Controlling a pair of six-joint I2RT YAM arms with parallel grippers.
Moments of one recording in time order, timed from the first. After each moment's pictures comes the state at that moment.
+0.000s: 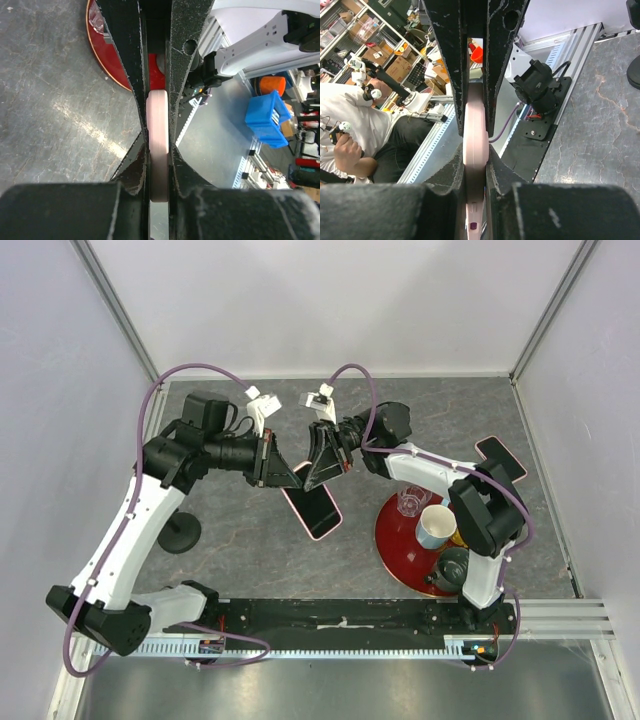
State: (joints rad) left arm -0.41 1.20 1.41 -0.93 0.84 -0.21; right arm 0.64 1.87 1.31 1.29 -1.52 1.37
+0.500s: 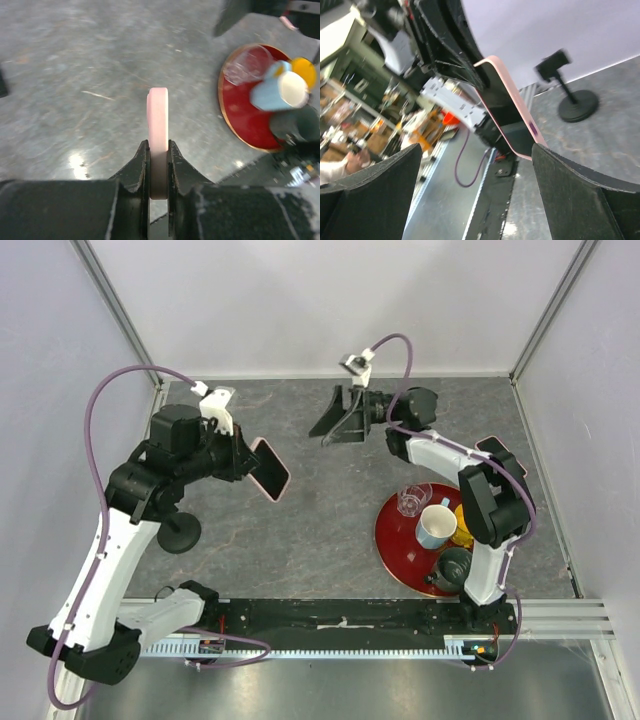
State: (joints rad) left arm -0.42 1.03 1.41 -0.93 0.23 -0.22; right arm 0.49 1.89 1.33 1.31 -1.33 1.42
